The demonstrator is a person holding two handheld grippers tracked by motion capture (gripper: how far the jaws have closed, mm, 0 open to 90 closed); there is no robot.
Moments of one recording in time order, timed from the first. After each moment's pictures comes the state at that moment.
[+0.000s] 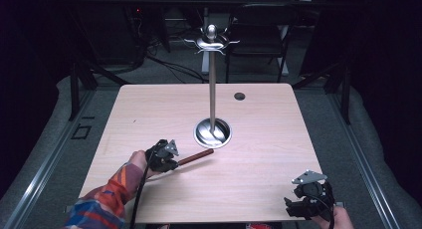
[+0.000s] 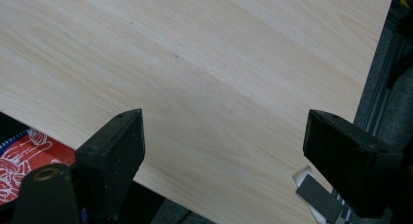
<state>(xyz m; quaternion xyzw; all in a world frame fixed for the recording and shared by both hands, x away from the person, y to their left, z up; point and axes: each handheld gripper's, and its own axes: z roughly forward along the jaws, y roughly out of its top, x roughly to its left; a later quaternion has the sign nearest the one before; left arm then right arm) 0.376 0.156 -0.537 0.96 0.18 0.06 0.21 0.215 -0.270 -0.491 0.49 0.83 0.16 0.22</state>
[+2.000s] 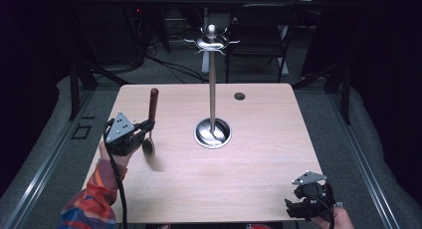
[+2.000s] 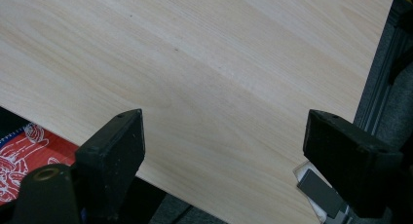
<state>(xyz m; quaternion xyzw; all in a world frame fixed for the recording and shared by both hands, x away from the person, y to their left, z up) 0.345 0.223 -0.440 0.77 0.29 0.30 0.48 0.214 -0.271 -0.492 0.49 0.83 0.15 0.22</state>
